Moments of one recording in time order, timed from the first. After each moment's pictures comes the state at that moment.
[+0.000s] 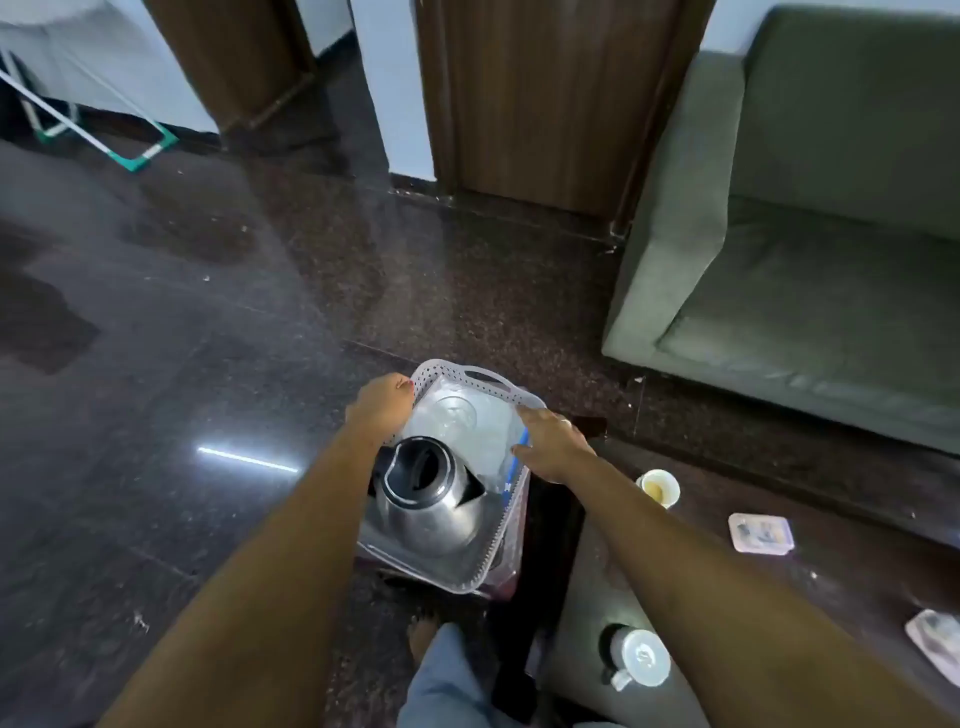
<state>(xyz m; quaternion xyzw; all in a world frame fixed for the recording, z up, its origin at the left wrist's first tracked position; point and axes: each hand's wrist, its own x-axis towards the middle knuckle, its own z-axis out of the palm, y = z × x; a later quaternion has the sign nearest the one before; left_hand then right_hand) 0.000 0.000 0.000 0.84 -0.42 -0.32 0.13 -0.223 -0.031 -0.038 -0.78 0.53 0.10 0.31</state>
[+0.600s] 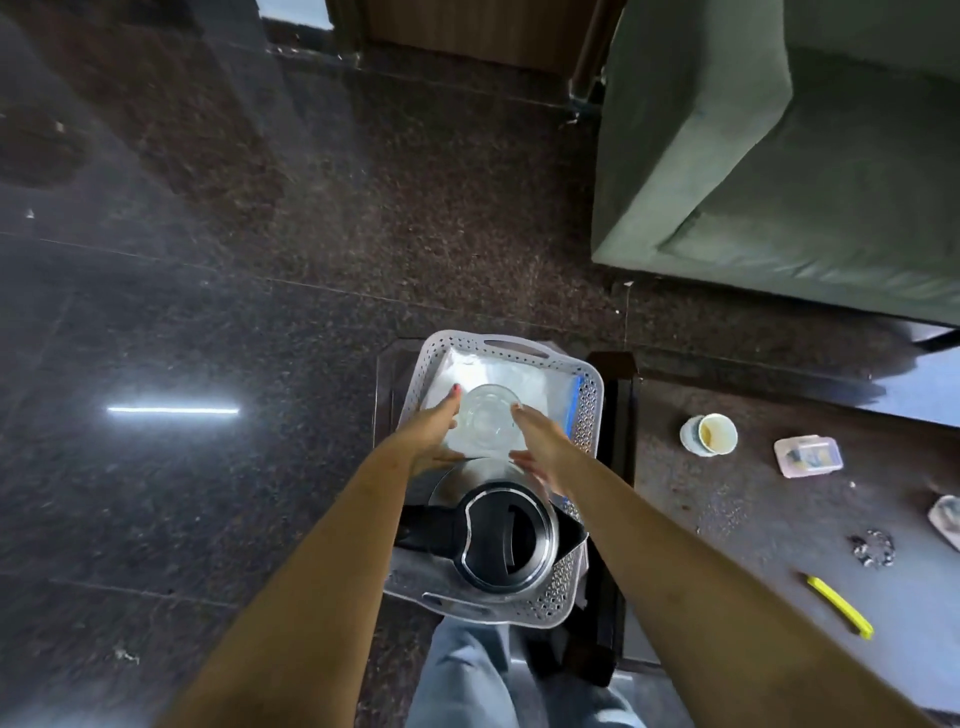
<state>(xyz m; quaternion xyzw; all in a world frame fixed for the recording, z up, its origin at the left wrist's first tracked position) 0.058 -0.065 -0.132 0.66 -0.17 -0.72 0.10 -0.102 -0.061 -0.138 -0.25 0.71 -0.10 0.65</state>
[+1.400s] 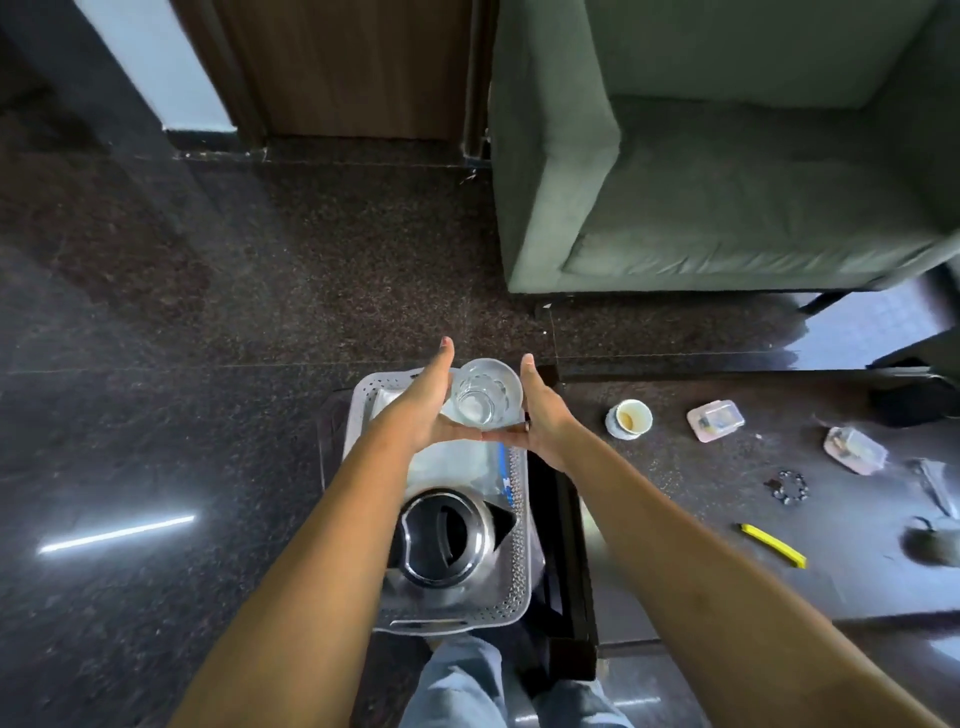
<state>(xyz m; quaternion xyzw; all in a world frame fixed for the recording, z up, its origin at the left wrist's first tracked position) -0.022 -0.098 -0.038 0.56 -0.22 -0.78 0.17 -0.167 -0.060 -0.044 -0.17 0.64 -0.32 0.68</state>
